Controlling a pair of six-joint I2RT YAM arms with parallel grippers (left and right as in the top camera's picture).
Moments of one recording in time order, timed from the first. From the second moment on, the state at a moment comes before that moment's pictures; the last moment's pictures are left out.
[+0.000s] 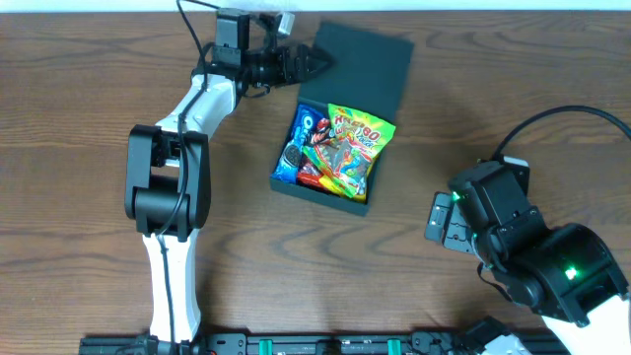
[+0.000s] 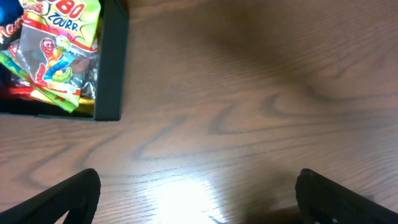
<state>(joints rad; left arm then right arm) -0.18 2.30 1.73 -0.07 1.04 -0.43 0.52 1.00 1.24 -1.41 0.33 0.72</state>
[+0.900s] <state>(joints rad) -0.37 1.94 1.78 -0.90 0.89 0.26 0.52 1.00 1.24 -1.39 0.34 0.72</state>
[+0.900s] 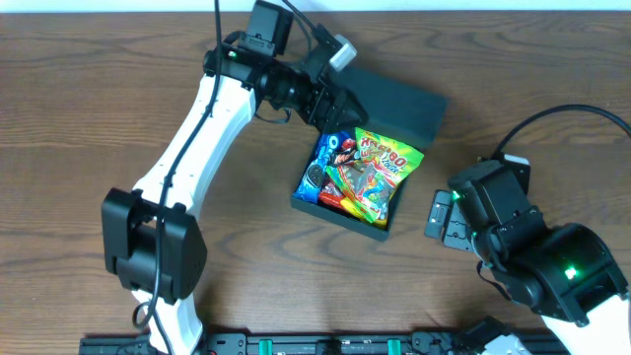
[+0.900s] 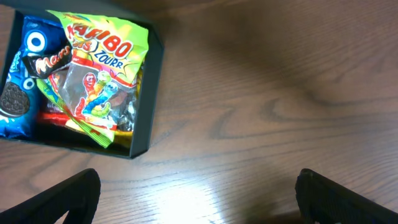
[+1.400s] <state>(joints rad) -0.36 1.90 1.78 -1.18 0.78 0.35 0.52 1.00 1.24 -1.39 0.36 0.72</state>
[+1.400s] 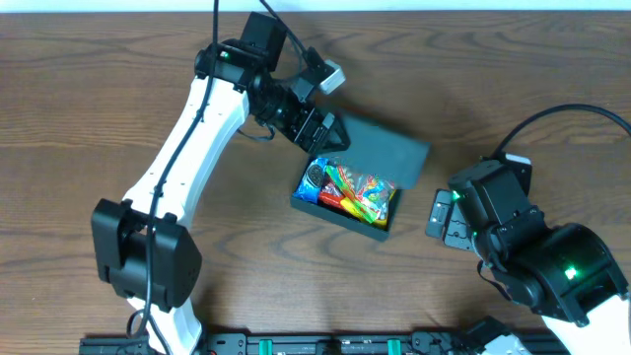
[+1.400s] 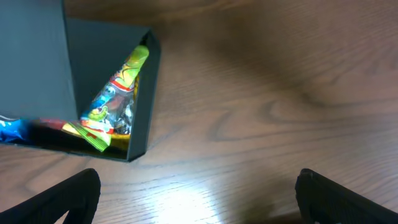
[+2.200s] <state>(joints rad) -0.36 1.68 1.78 -1.17 0.56 0.35 0.52 1.03 1.21 -1.28 0.38 0.73</state>
